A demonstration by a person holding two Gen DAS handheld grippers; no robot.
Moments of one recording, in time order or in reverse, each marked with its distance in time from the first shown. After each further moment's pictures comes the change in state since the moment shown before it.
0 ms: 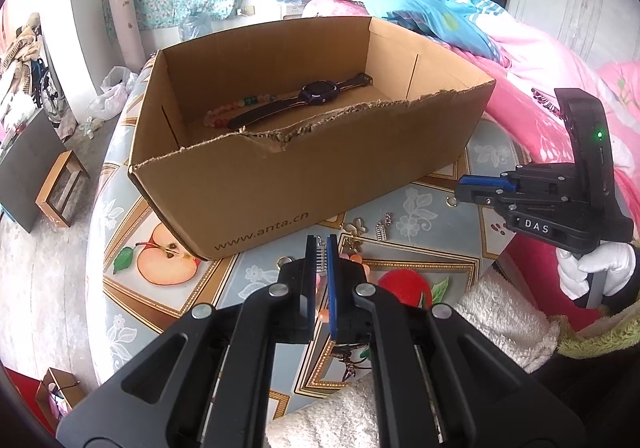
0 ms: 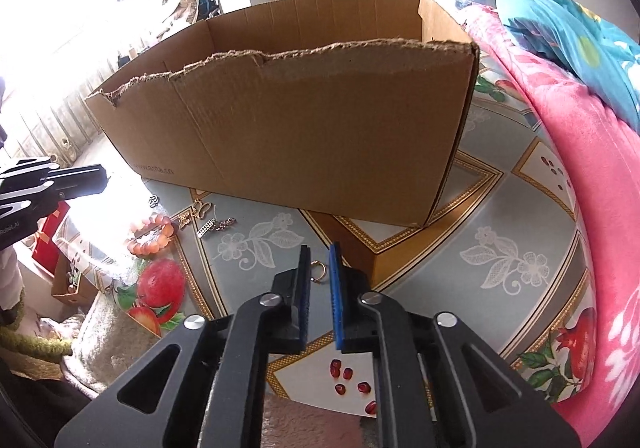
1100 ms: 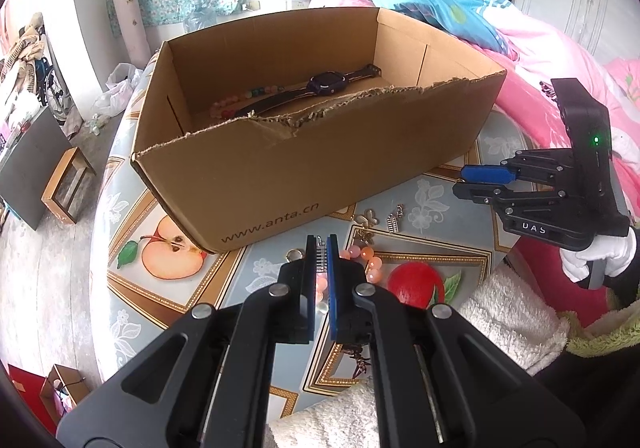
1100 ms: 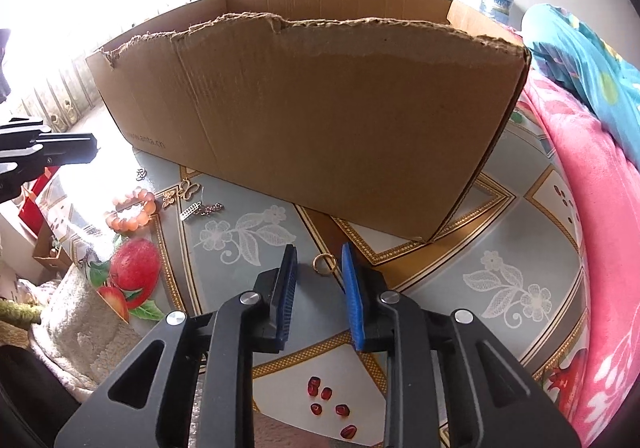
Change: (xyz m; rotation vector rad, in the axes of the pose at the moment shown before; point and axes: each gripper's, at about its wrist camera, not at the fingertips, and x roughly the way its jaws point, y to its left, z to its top) left arm 0.004 -0.001 -0.004 0.004 0.019 0.031; right arm 0.014 0.001 0.004 -0.121 0.020 -0.001
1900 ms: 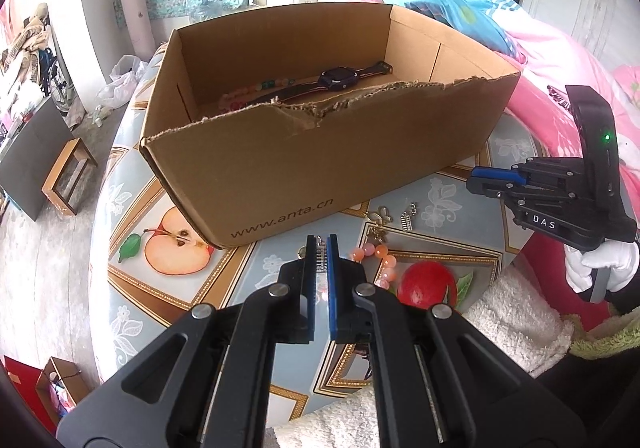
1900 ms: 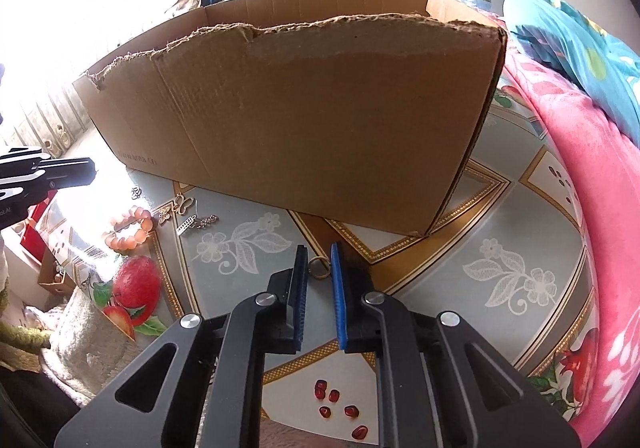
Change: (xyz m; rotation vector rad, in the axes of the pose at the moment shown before) left arm 0.005 0.008 -0.001 -0.025 0.011 0.006; right arm 0.000 -0.002 -0.001 0.081 -0.021 -0.022
